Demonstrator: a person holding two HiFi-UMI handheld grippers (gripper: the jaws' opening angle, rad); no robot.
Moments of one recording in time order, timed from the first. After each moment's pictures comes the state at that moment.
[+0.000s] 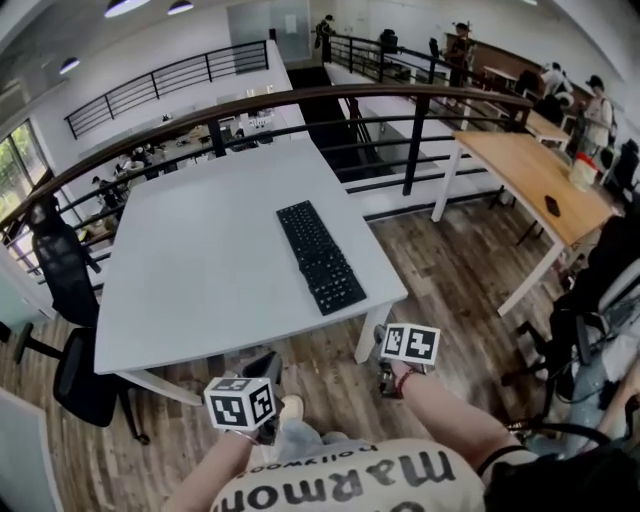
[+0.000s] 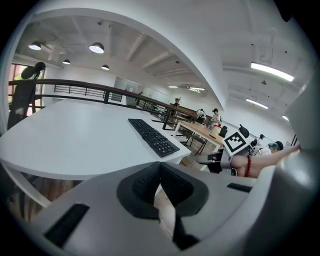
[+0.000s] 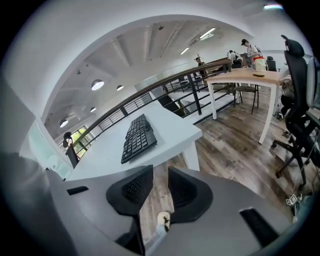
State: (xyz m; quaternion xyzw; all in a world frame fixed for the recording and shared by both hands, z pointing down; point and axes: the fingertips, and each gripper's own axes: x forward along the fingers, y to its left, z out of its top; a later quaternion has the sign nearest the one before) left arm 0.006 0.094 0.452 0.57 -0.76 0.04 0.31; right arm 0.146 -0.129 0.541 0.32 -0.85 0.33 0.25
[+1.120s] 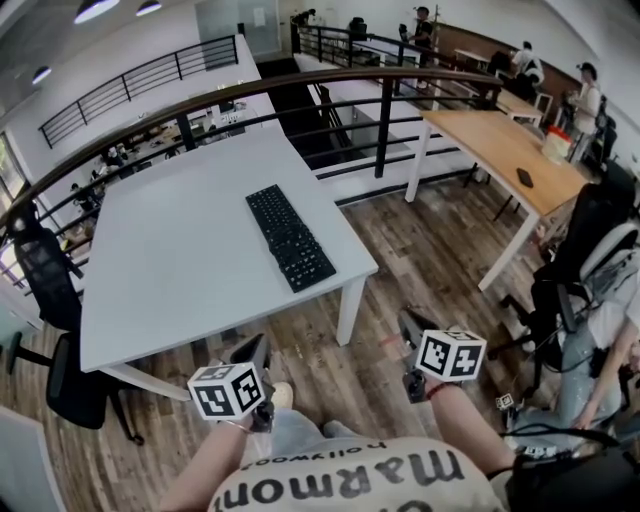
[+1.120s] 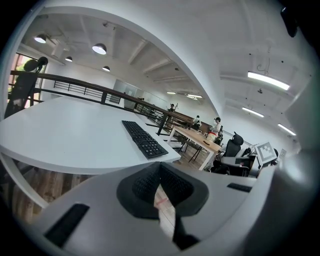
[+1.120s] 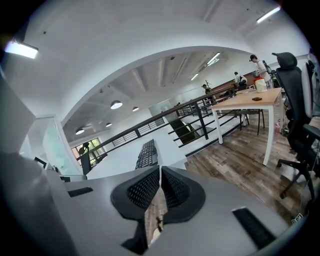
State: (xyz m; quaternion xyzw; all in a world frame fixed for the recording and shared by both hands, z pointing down) left arm 0.038 0.085 0.438 0.58 -0.76 -0.01 0.30; right arm 0.256 -0.112 0.446 0.29 -0.91 0.27 0.12
